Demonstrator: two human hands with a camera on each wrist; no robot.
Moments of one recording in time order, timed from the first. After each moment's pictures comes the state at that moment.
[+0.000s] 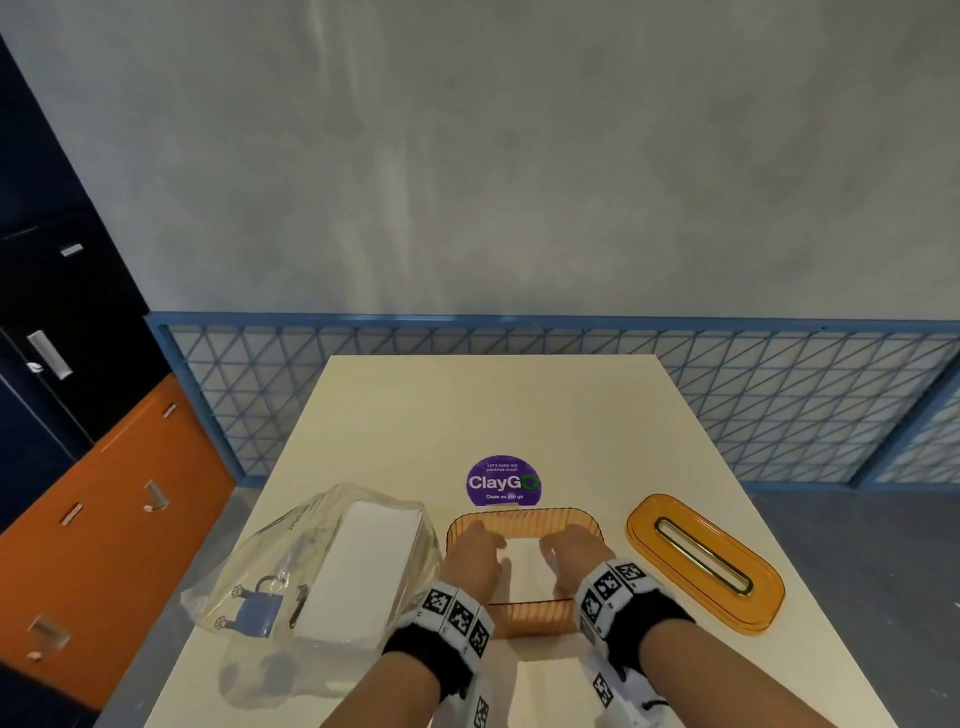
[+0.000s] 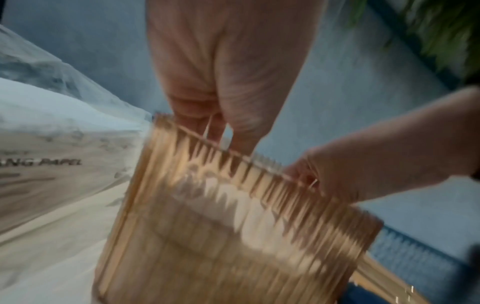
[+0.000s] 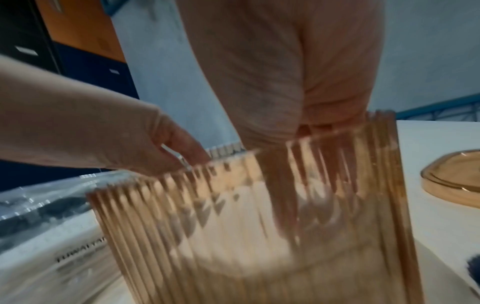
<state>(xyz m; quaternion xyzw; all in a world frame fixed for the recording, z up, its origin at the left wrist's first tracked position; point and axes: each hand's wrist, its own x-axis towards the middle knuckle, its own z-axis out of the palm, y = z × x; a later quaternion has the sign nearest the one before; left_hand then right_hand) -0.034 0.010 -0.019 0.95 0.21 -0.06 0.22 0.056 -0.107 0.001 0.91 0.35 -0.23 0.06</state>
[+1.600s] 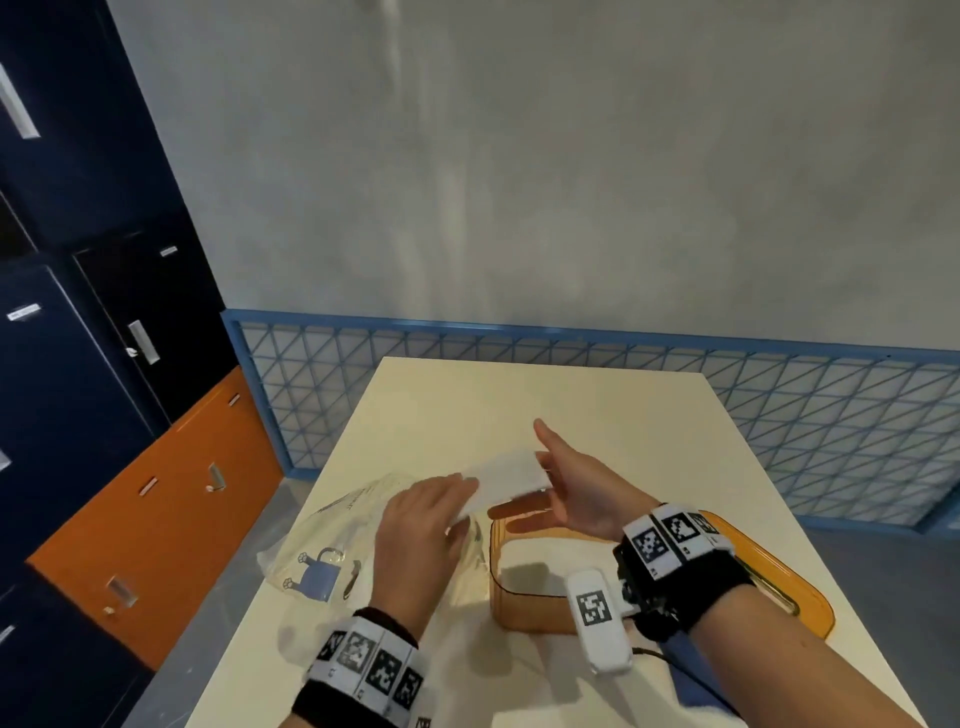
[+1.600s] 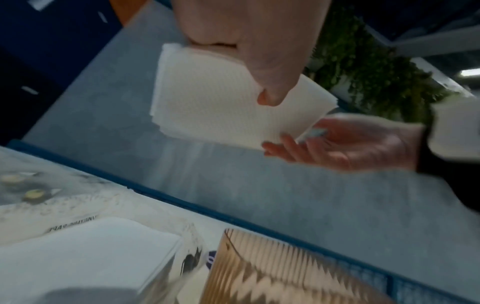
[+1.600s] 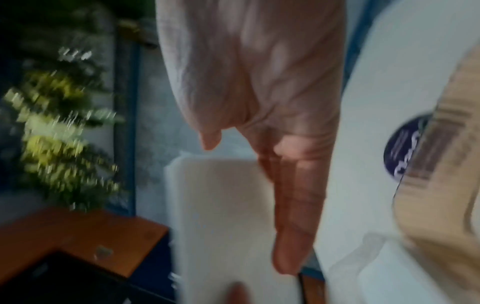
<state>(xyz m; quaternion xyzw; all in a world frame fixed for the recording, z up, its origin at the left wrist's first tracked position) -0.137 0.042 0.055 0.91 0.18 0.34 0.13 0.025 -0.066 0.108 0.59 0.16 -0.55 -0.56</state>
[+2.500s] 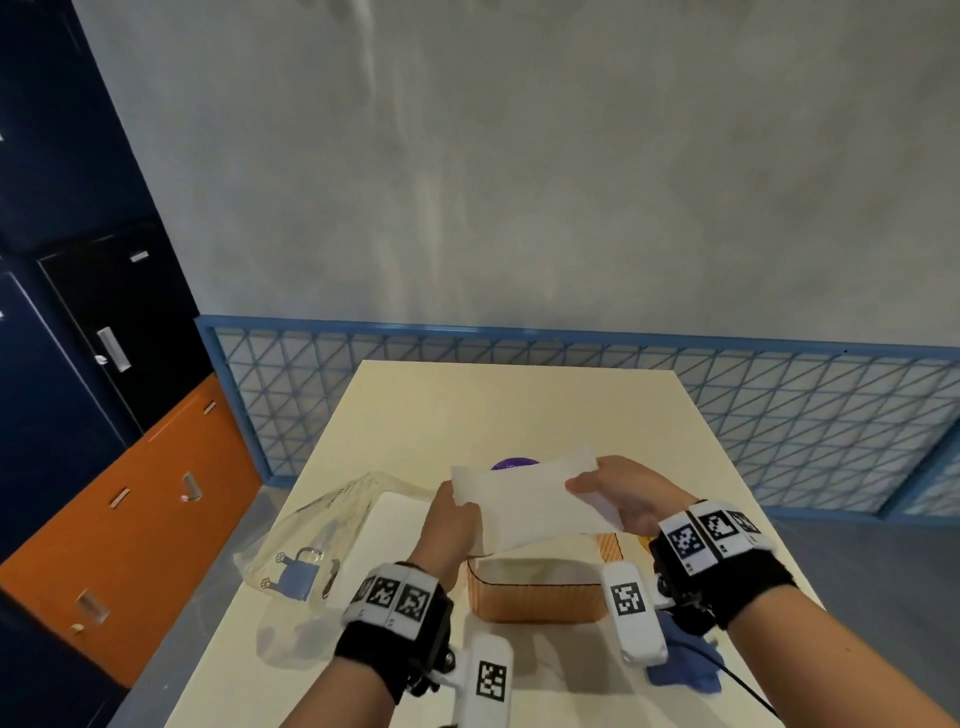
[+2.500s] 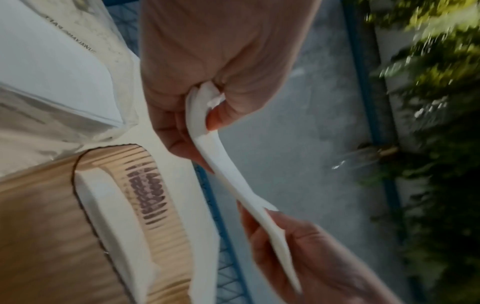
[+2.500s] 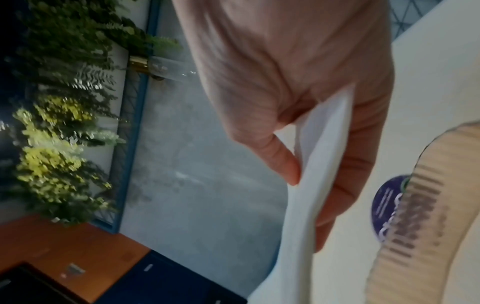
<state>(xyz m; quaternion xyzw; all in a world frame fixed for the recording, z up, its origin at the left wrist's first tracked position) -0.090 0.009 0.068 0.62 0.36 0.11 0.69 0.059 -0.126 0.102 0.76 0.12 -0.41 -0.49</state>
